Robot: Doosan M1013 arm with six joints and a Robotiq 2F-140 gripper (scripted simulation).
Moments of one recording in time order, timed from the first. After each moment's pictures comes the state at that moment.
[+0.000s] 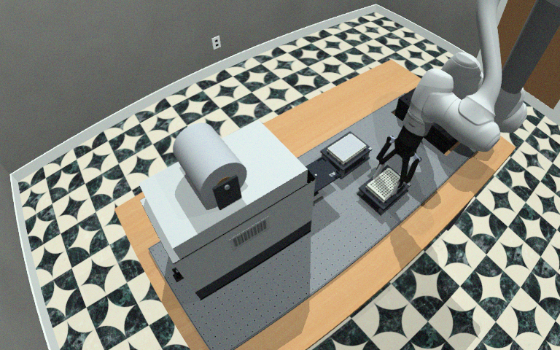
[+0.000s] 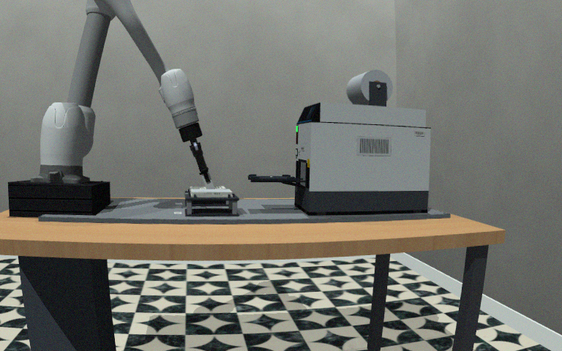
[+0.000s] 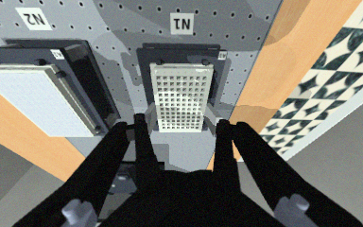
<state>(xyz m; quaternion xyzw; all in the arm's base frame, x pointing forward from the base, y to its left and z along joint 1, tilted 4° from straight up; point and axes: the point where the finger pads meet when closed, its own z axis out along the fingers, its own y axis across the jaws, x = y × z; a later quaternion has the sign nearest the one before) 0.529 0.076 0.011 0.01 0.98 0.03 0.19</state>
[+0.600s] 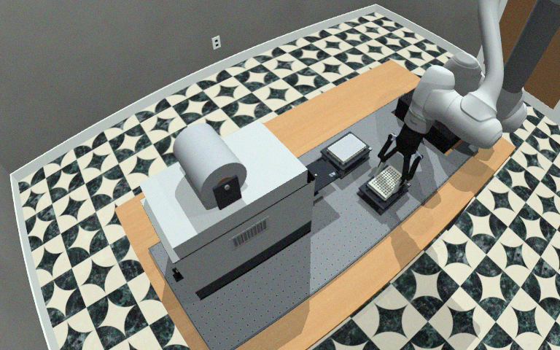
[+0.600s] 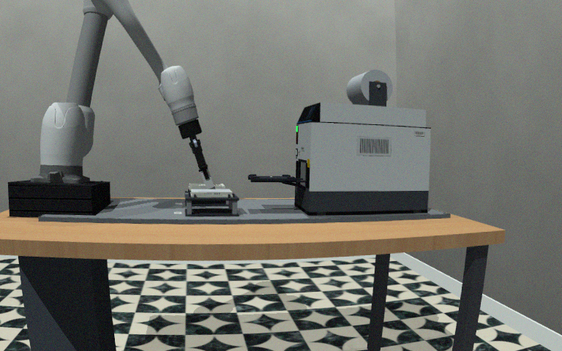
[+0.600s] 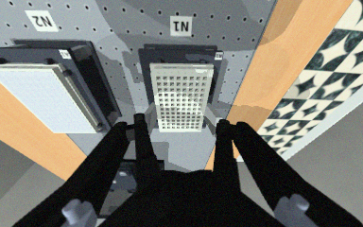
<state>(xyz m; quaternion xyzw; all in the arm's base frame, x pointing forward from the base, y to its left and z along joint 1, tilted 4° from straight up) 0.526 0.077 0.021 0.01 0.98 0.03 0.19</state>
